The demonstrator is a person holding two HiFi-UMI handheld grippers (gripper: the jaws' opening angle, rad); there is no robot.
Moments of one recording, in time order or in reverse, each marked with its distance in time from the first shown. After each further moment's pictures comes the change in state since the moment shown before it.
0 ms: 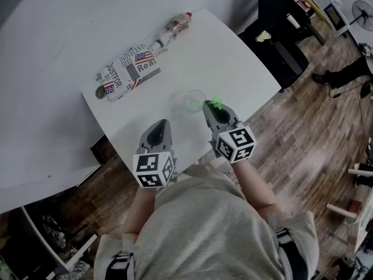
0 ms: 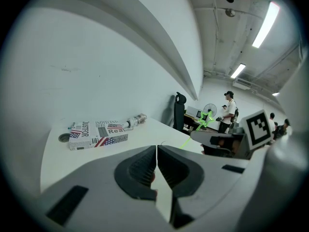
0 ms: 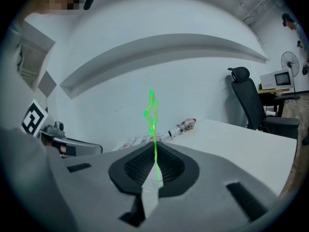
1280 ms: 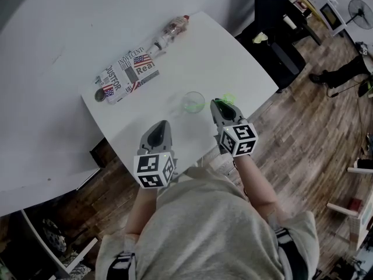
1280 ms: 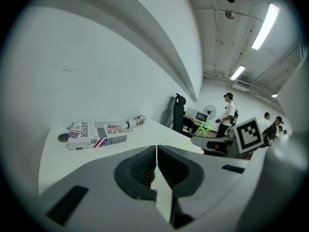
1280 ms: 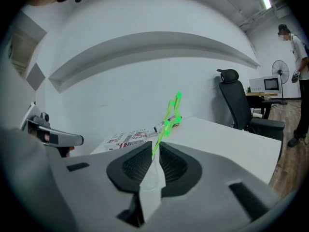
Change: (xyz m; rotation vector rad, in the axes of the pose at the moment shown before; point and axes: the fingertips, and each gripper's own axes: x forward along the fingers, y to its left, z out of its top) left arm -0.001 -0.004 0.002 -0.004 -0.016 -0.008; right arm -0.008 -0.046 -0.015 -0.003 0.040 -0.133
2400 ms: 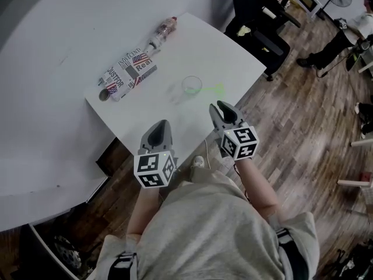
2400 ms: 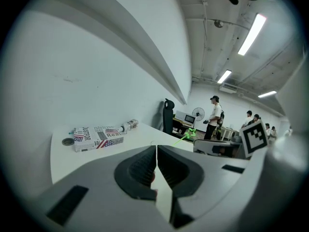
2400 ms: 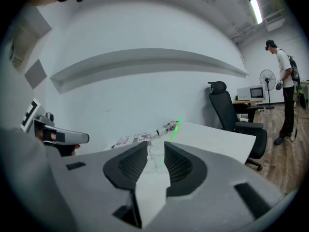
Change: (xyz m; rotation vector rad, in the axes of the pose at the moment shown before) left arm -0.088 -0.006 -0.004 0.051 -0.045 -0.119; right arm -0.095 0.074 -0.010 0.004 -0.075 -0.117
